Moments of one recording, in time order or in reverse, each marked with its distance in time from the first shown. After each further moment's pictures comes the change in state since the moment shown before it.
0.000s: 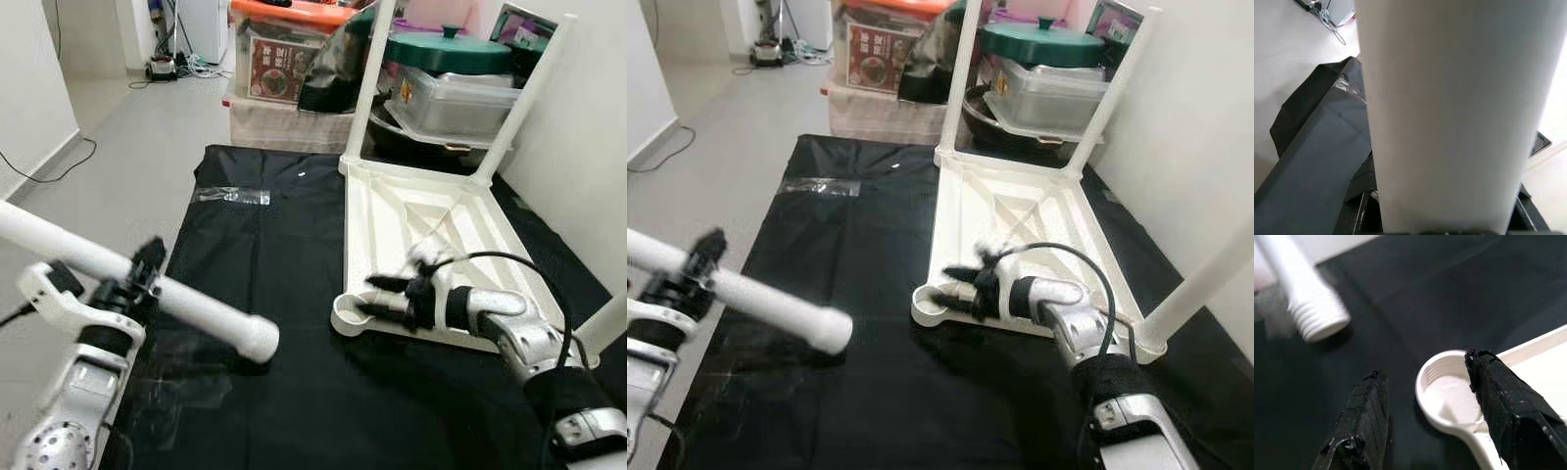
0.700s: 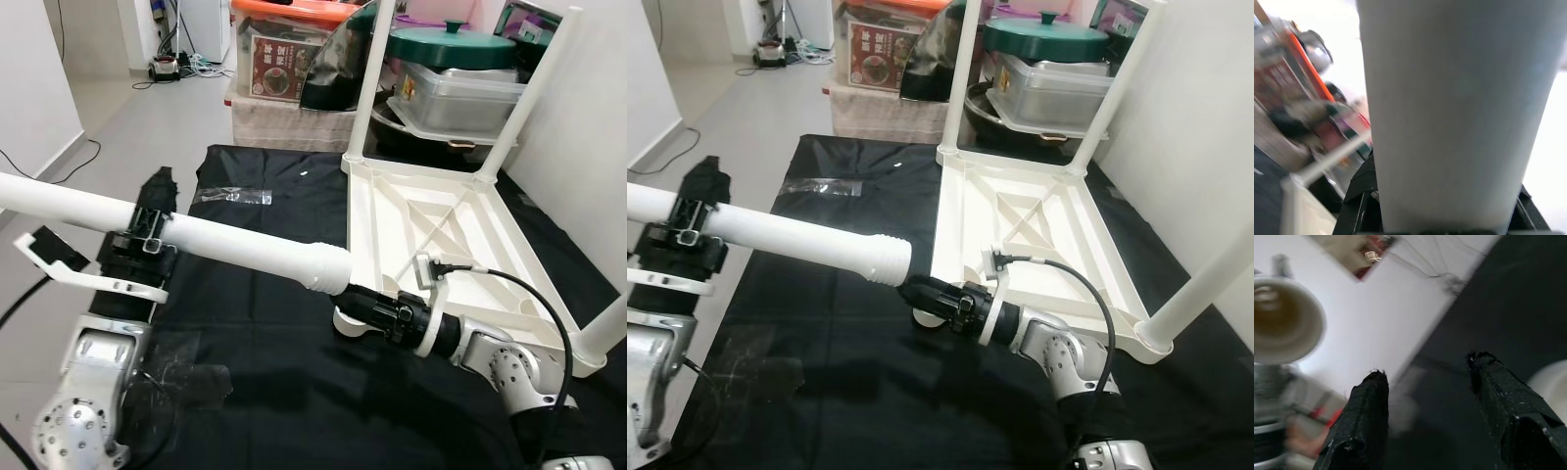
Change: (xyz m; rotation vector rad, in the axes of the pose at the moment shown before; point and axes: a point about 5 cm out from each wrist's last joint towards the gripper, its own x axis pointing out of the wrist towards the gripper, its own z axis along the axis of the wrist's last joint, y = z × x) left arm 0.003 -0.057 0.039 -0.331 -0.192 -0.414; right arm 0.000 0.025 -0.009 0.689 -0.413 0.020
